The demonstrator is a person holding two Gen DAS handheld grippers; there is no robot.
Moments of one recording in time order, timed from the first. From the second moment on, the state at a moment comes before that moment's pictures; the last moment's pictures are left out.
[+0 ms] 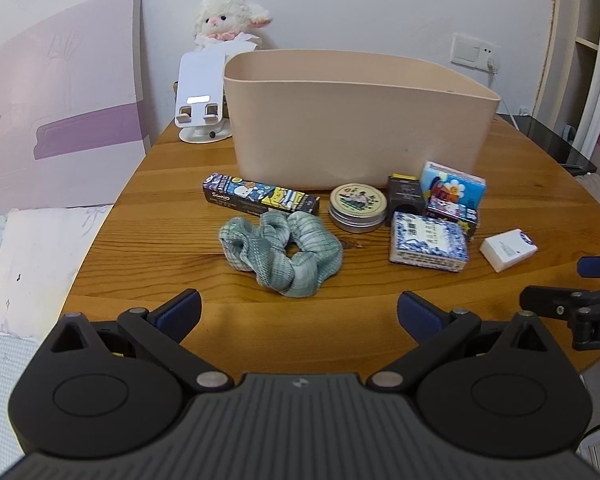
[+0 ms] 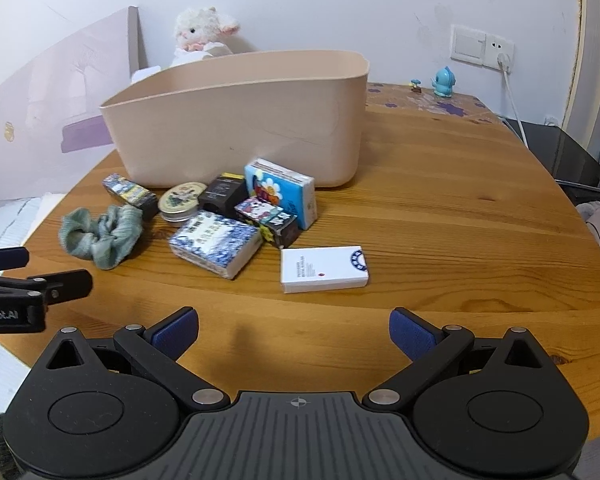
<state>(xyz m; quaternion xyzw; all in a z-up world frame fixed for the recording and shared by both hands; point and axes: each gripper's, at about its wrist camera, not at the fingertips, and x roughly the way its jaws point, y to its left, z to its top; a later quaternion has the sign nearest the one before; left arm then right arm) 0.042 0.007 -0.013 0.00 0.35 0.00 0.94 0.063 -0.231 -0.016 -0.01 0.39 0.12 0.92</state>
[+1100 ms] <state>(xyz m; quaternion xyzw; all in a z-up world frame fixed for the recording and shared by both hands) 0.098 0.024 -0.046 -0.01 0.33 0.01 0.94 0.114 -0.232 -0.042 -0.03 0.36 0.09 0.93</state>
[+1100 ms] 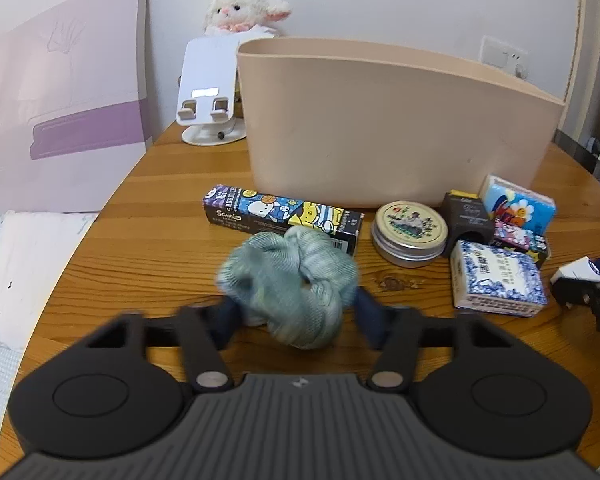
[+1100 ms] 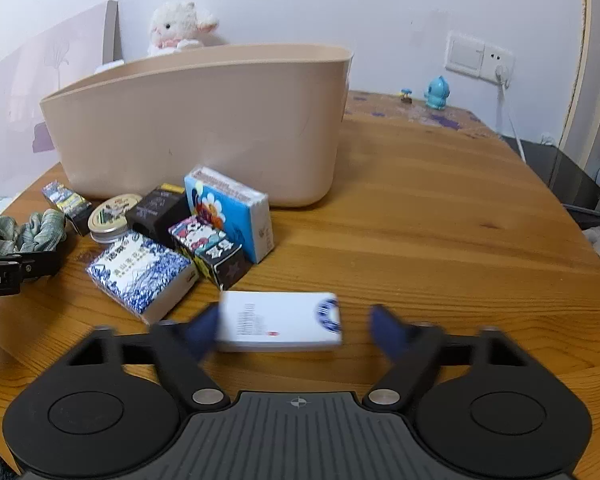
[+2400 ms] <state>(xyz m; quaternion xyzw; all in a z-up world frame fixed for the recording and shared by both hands) 0.161 -0.005 0.074 0.04 0.20 0.01 0.98 0.192 -0.240 0.098 -0.01 0.21 0.13 0.97</state>
